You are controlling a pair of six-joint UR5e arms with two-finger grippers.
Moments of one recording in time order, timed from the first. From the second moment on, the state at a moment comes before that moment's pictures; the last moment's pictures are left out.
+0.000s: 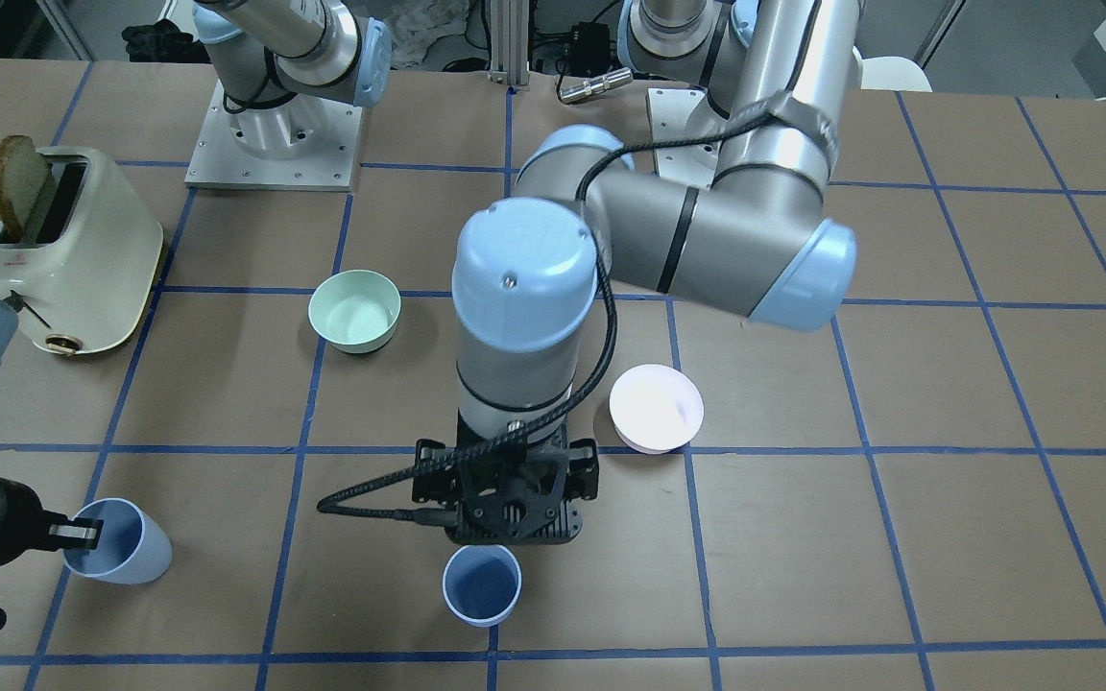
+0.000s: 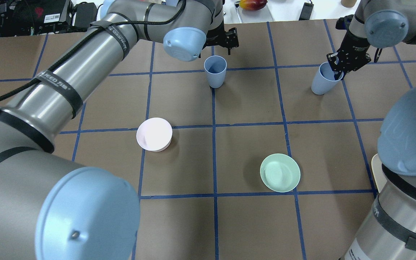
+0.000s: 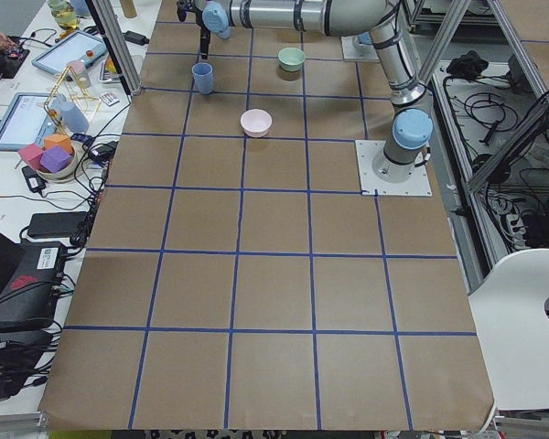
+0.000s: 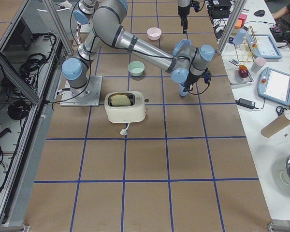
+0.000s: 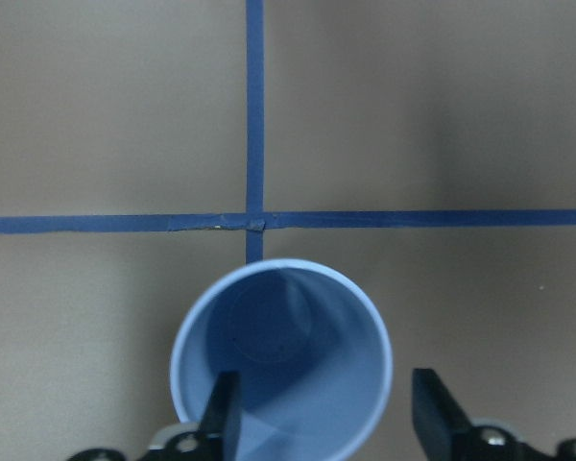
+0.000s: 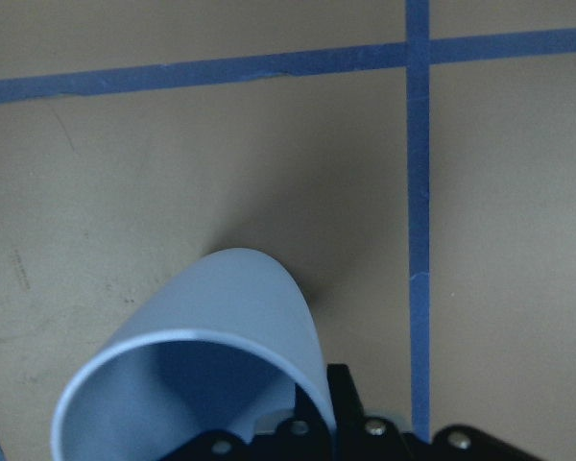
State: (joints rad) left arm -1.88 -2.13 -1.12 -1.31 1.58 -0.35; right arm 1.31 -0.95 1.31 -1.82 -1.61 -0.18
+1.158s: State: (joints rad) left arm -1.67 -1.59 -1.56 -1.46 1.58 -0.09; right arm 1.61 -1.05 1.09 -1.58 -1.47 0.42
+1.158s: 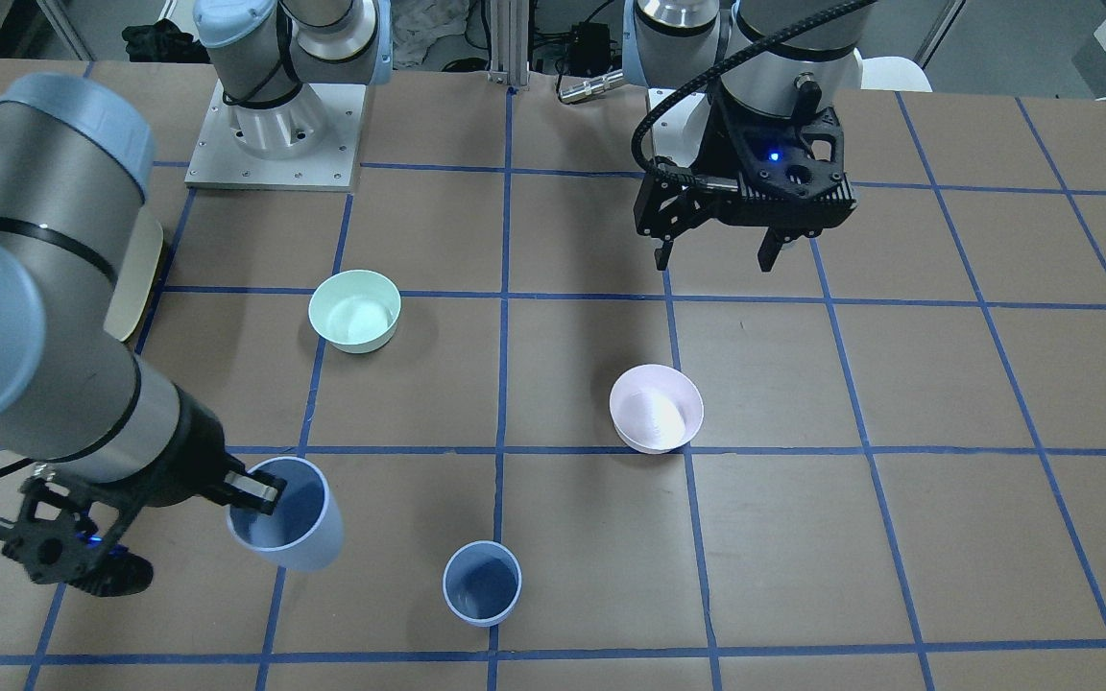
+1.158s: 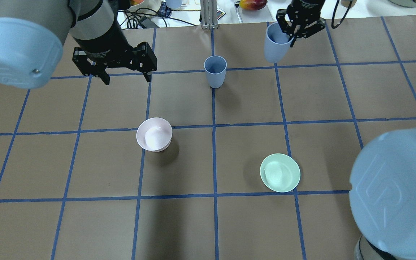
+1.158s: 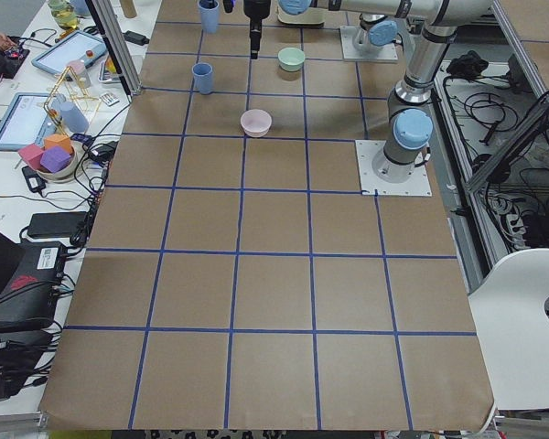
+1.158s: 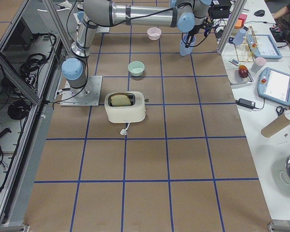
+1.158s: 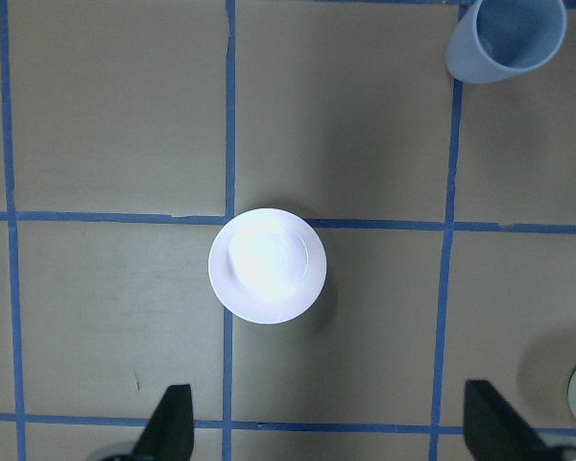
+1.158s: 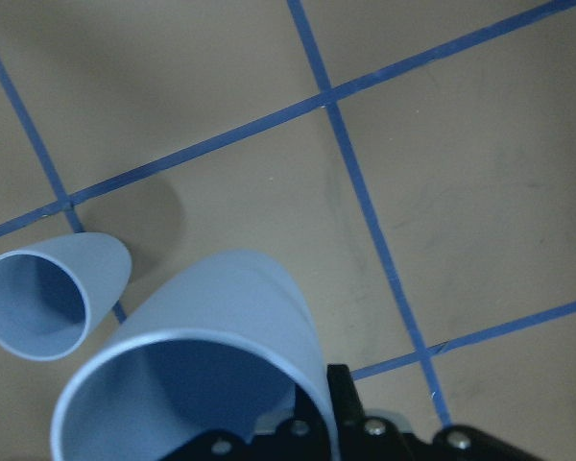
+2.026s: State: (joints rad) left arm -1.61 -1.60 -1.52 -1.52 1.58 -0.04; right arm 1.76 -0.98 1.08 -1.71 -1.47 0.70
